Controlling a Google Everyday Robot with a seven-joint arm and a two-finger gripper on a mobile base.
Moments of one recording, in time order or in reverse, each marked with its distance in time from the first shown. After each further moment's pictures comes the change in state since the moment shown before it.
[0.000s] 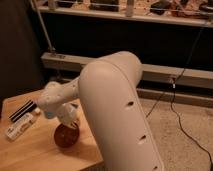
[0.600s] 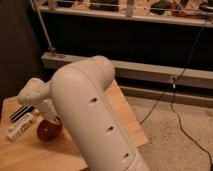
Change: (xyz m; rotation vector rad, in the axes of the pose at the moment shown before) arm -0.082 0.084 0.001 -0.010 -0.001 -0.085
